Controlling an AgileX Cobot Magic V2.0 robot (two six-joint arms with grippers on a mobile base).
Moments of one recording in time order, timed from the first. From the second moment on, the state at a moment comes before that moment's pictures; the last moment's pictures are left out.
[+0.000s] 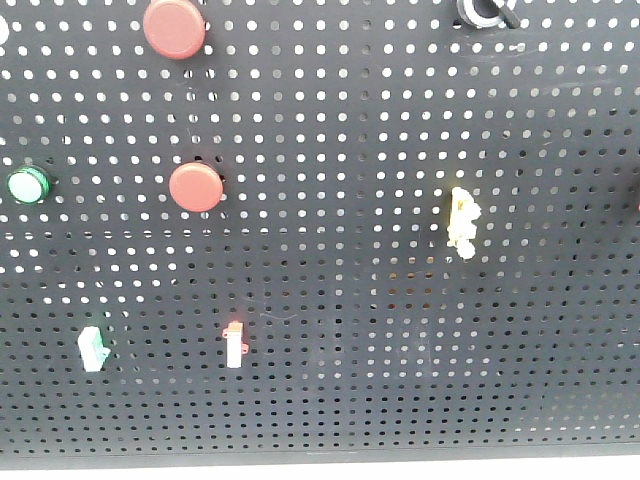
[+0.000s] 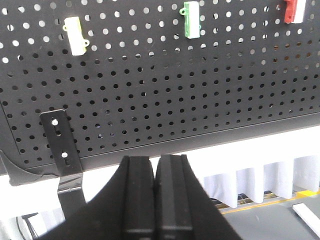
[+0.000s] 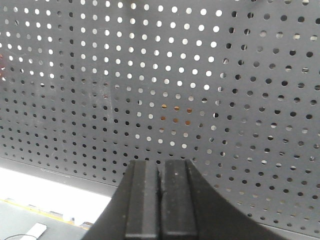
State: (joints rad) left arm -0.15 -0.01 0.03 -0.11 0.09 0.20; right arm 0.29 0.29 -0.19 0.46 -0.02 -0.56
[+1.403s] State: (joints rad) left arm -0.15 -0.01 0.03 -0.11 0.10 0.20; right arm 0.04 -0.01 0.03 -0.10 0.17 0.13
